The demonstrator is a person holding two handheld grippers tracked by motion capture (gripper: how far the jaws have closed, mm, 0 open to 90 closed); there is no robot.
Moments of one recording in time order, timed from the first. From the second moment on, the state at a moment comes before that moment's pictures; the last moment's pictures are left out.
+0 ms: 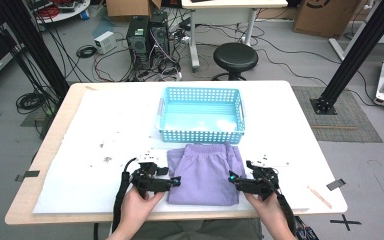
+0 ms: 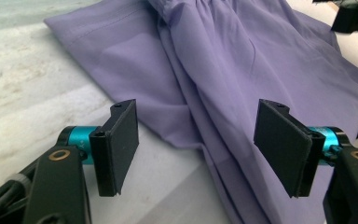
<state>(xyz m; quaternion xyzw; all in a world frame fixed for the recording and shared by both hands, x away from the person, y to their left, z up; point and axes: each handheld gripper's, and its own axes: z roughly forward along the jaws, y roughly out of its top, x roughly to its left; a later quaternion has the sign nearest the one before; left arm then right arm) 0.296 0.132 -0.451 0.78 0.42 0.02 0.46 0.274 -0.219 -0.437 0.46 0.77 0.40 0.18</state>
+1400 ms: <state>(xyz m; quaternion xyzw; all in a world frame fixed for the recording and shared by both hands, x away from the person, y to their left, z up) 0.301 0.106 -0.451 0.78 0.44 0.06 0.44 0.284 -0.205 -0.448 0.48 0.79 0.35 0.14</state>
